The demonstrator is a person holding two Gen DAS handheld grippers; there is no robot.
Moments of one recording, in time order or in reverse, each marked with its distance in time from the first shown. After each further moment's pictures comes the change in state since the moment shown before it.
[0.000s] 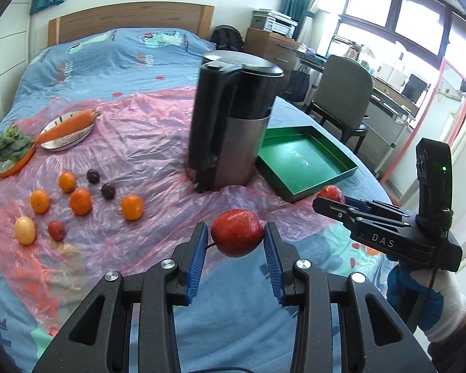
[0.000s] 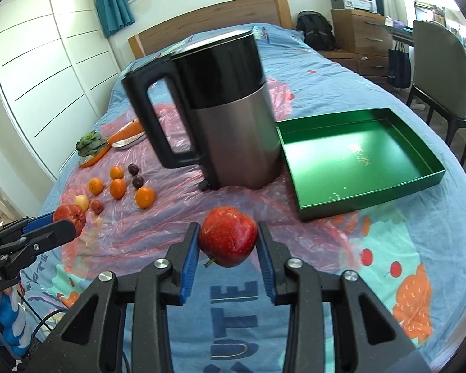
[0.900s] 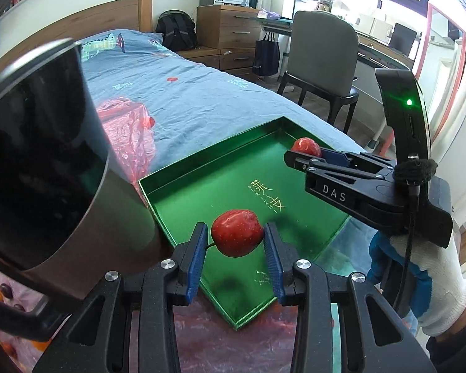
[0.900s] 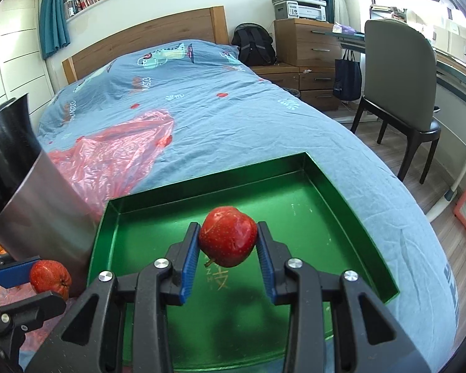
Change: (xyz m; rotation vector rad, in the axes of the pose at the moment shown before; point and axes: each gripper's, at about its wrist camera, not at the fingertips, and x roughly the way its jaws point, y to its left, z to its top) left arm 0.214 -0.120 0.106 0.195 0.098 0.001; right arm 0.109 -0.204 0.119 0.048 -0.076 -0.247
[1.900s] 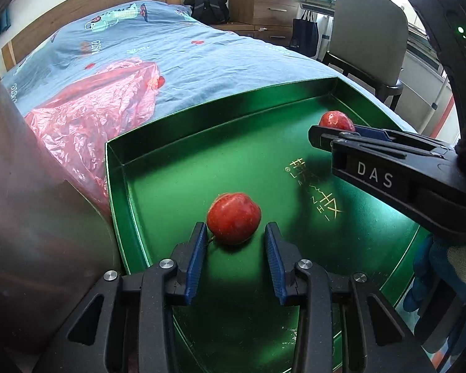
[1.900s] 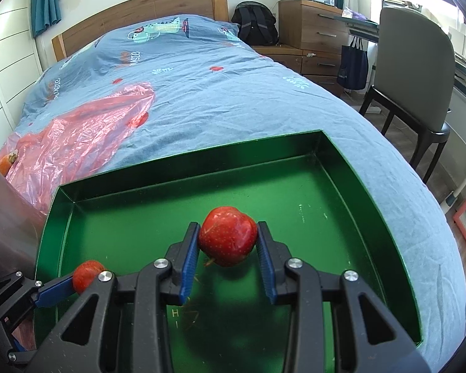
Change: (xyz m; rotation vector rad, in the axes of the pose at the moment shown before) left arm 0.111 0.004 0.000 -0.084 0.083 0.135; right arm 0.090 0.000 0.012 -0.039 0.096 -0.037
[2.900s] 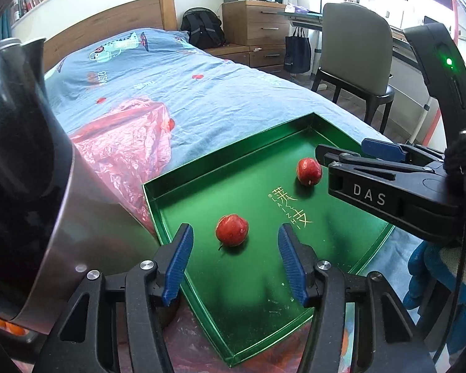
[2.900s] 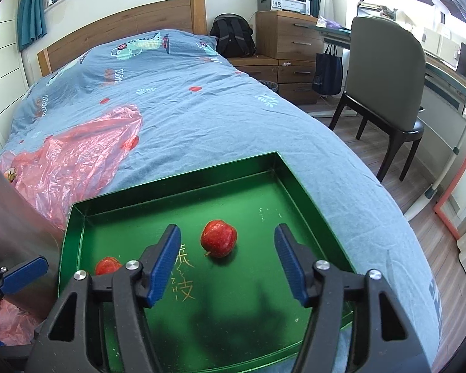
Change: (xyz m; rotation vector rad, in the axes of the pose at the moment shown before) left arm -0.081 -0.005 0.015 0.059 -0.088 0.032; right arm -0.072 -0.007 0.007 0.051 -0.049 -0.081
